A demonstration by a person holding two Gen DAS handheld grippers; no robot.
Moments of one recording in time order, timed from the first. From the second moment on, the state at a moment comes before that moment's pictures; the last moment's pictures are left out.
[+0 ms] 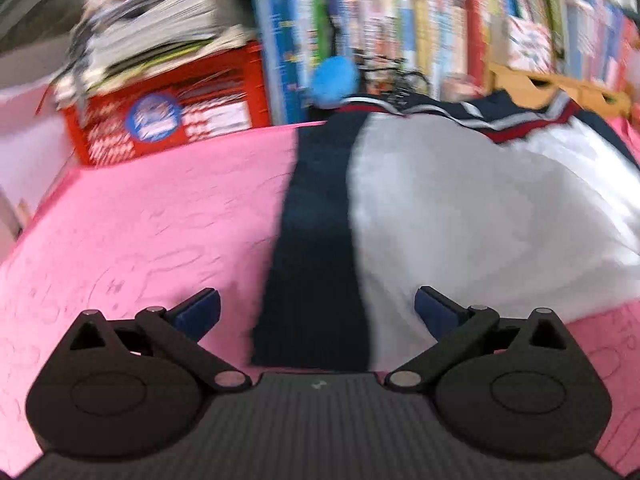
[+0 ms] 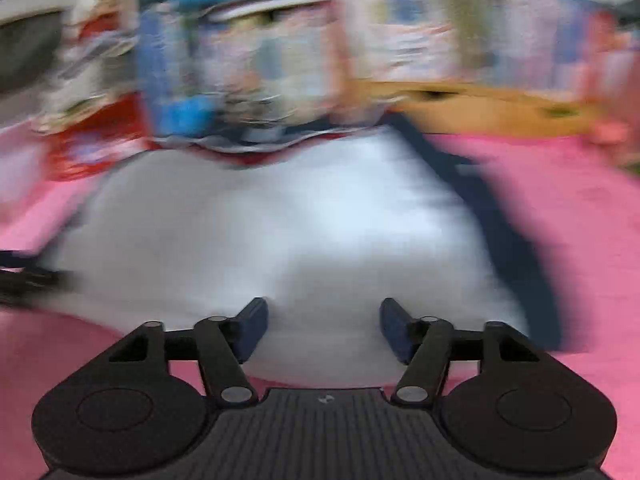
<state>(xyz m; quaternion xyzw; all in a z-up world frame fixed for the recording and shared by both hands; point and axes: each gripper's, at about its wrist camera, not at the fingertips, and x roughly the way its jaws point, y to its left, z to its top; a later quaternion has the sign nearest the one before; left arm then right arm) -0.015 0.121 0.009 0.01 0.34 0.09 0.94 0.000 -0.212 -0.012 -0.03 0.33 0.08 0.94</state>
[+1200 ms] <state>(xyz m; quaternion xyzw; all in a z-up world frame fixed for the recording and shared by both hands) 0.118 0.101 -0.011 0.07 0.29 0.06 0.95 0.126 -0.146 -0.022 -0.13 0.28 0.17 0.94</state>
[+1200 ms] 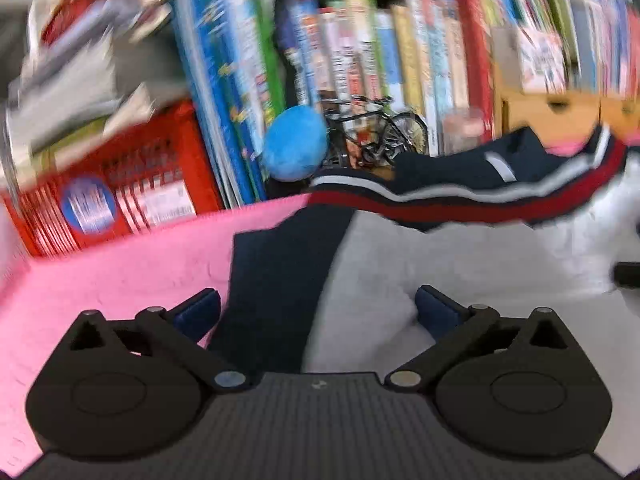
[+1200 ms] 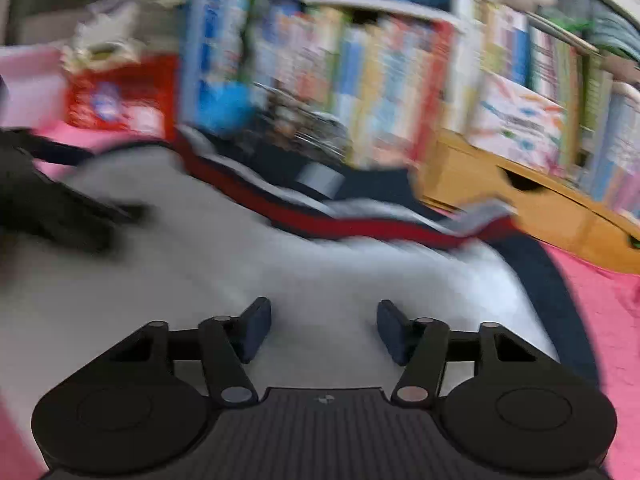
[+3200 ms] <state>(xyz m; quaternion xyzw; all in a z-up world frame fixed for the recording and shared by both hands) 0.246 -0.016 -0.009 0.11 0.37 0.08 0.92 0.029 -0.149 -0.052 -0.02 0.33 0.14 0.93</state>
